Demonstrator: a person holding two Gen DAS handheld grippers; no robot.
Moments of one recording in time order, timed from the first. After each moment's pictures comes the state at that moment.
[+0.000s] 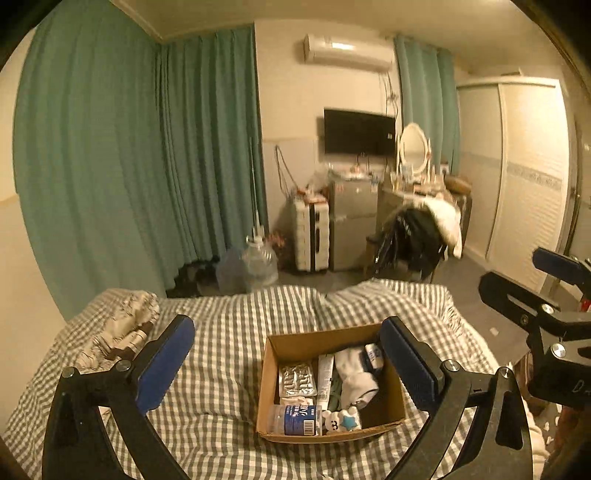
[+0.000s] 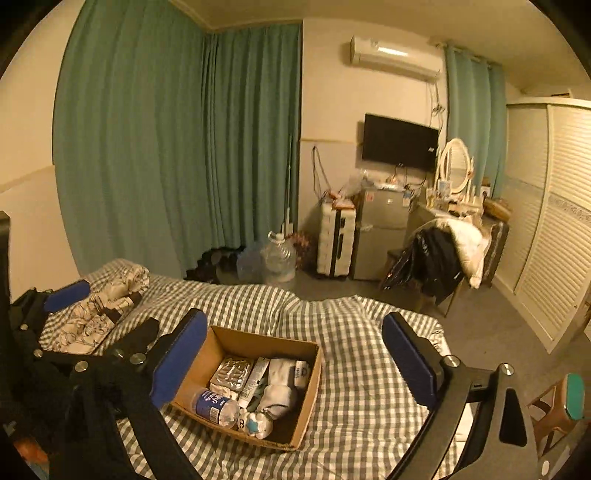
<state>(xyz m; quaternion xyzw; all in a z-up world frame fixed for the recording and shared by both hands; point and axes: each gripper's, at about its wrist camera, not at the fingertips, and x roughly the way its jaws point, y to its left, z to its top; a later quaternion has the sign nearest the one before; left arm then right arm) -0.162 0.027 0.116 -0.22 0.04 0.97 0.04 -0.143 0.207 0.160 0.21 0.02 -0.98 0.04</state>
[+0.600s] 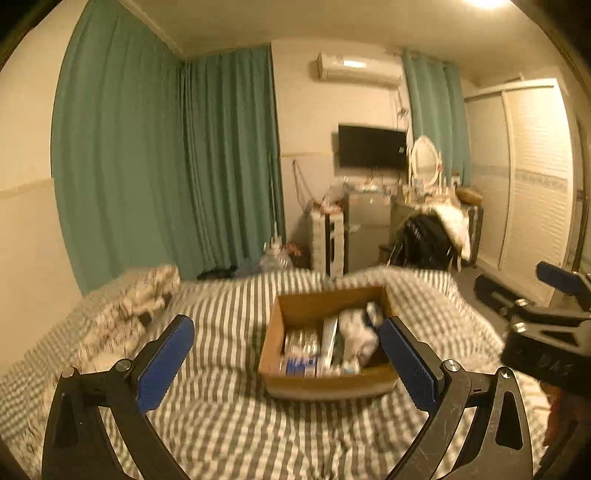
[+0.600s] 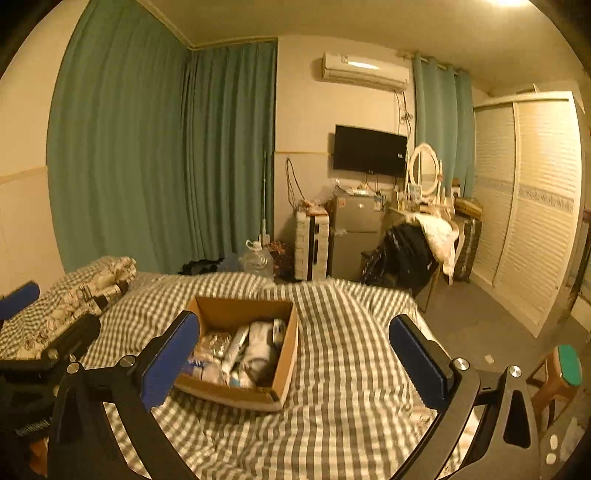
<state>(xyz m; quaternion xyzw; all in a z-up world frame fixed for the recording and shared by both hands) -0.076 0.033 0.026 -0.20 0.04 0.98 0.00 -0.055 0.225 0.084 0.18 0.01 -0.98 -0.01</state>
